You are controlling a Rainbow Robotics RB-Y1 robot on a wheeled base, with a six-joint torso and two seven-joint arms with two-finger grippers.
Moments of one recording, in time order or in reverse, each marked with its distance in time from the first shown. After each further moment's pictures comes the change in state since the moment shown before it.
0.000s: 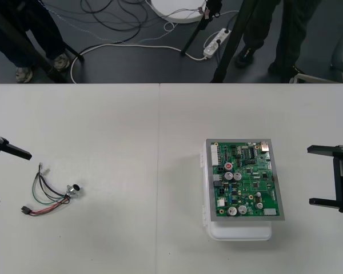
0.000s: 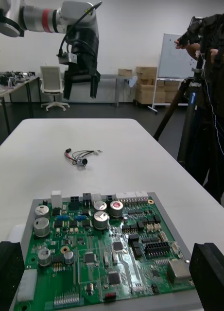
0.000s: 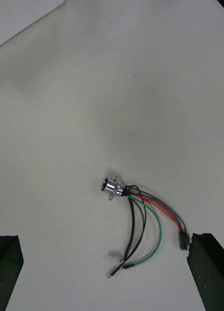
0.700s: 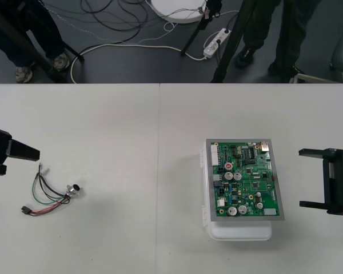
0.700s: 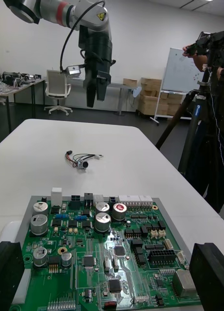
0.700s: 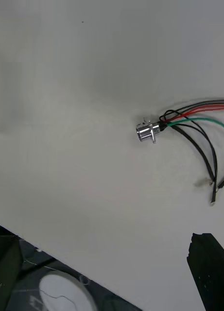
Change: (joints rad) right arm -0.129 0.024 0.200 0.095 -0.084 -0.043 0.165; left arm 0.000 0.178 -0.149 -0.046 0.002 0.312 -0.712
